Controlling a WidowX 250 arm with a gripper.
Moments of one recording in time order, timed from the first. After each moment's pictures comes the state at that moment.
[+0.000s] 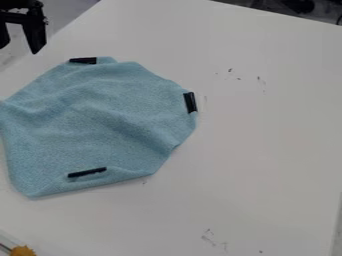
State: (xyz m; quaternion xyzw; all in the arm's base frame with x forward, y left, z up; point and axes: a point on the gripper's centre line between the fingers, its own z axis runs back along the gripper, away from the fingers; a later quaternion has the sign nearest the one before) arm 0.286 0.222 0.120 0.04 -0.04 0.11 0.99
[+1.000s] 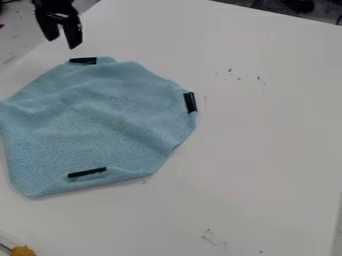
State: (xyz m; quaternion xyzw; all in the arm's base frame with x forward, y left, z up) arm 0.408 0.256 0.052 0.02 -0.05 -0.06 1.00
